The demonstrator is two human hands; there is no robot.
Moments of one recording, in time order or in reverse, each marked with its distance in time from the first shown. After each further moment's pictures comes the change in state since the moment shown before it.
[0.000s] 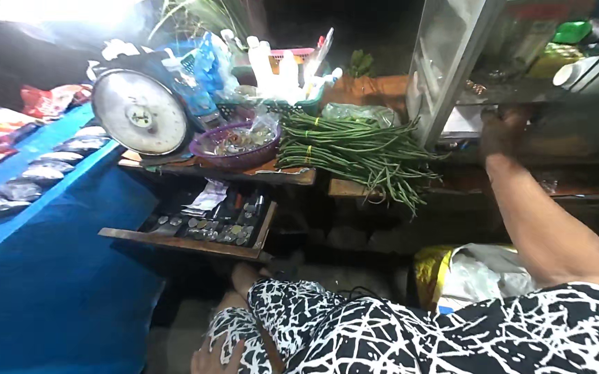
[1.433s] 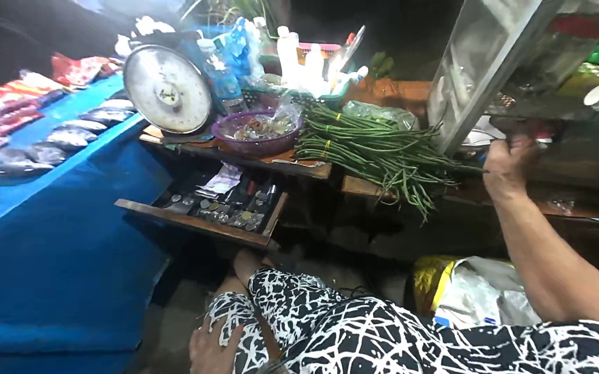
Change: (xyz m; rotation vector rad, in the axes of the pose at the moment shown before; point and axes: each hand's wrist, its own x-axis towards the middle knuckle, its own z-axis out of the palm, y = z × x) left_hand 0.002 -0.003 0.003 -0.026 0.013 -0.004; right_hand -0.087 -0.070 -0.013 -0.393 -0.139 -0.314
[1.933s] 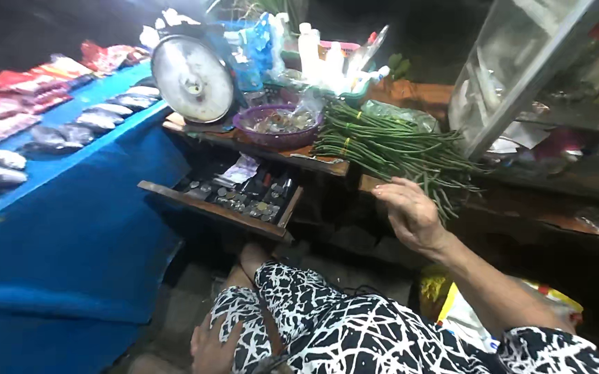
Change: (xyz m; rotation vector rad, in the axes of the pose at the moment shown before) left_hand -0.015 -0.034 0.006 -0.075 0.066 -0.031; right_hand -0.100 -0.065 0.091 0.657 -0.162 -0.969
